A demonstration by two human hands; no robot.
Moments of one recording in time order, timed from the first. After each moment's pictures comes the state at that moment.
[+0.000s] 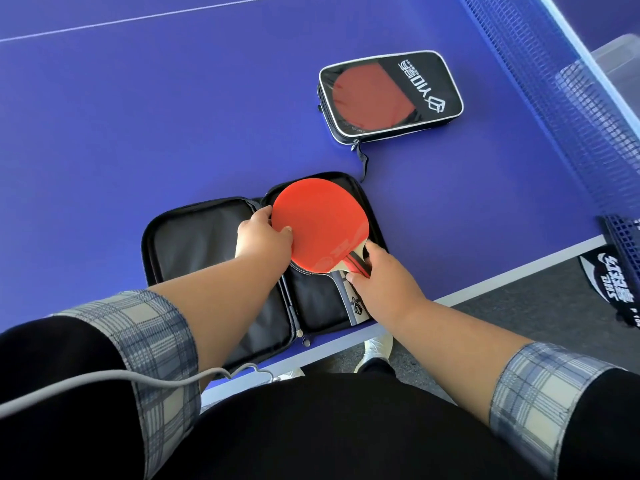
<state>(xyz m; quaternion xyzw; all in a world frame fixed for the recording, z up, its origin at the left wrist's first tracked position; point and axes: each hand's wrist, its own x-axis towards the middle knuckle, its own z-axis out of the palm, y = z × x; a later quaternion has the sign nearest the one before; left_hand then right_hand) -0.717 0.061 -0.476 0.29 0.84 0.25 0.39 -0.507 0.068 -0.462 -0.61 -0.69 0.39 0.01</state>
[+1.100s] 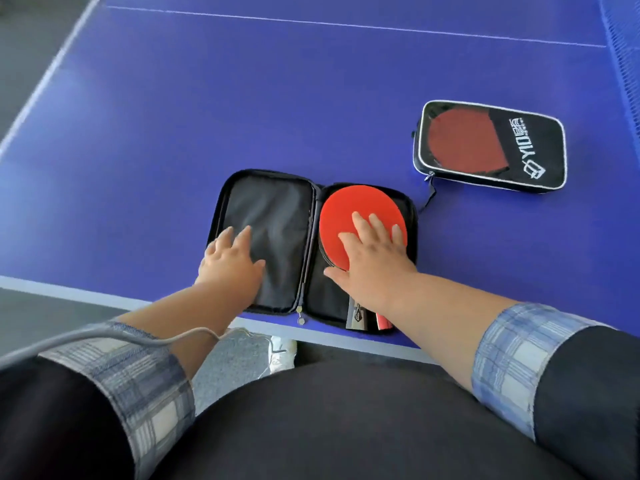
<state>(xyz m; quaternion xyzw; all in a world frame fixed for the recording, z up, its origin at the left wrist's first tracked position) -0.710 -0.072 -0.467 0.23 0.94 0.03 0.24 -0.543 0.115 -0.459 -0.24 -0.95 0.13 -0.17</state>
